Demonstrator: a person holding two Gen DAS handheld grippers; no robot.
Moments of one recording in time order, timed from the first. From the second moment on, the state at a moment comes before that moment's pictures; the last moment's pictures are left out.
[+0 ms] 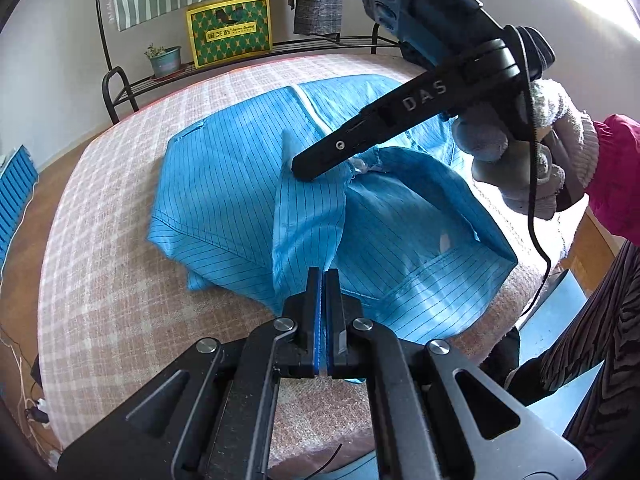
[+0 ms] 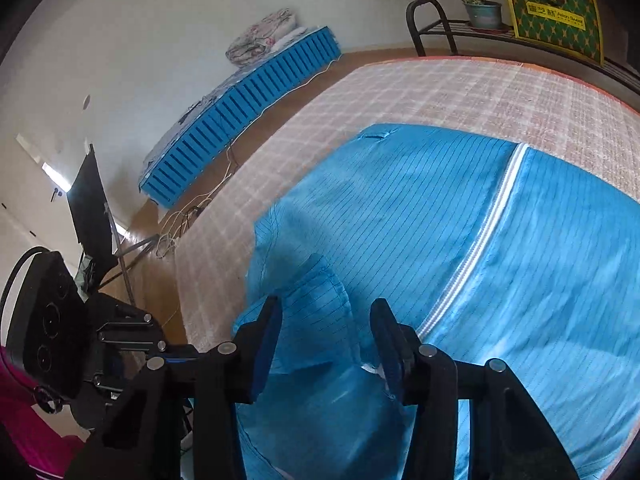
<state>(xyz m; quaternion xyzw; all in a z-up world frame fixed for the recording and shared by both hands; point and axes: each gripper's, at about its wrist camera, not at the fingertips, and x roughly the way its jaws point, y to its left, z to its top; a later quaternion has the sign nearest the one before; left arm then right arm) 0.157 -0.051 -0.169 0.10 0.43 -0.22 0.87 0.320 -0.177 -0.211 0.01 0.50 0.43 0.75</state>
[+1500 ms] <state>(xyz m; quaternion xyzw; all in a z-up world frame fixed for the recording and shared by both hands) 0.156 -0.018 -0.142 0.02 0.43 -0.25 0.87 0.285 -0.250 -0.165 0.04 0.43 0.28 0.86</state>
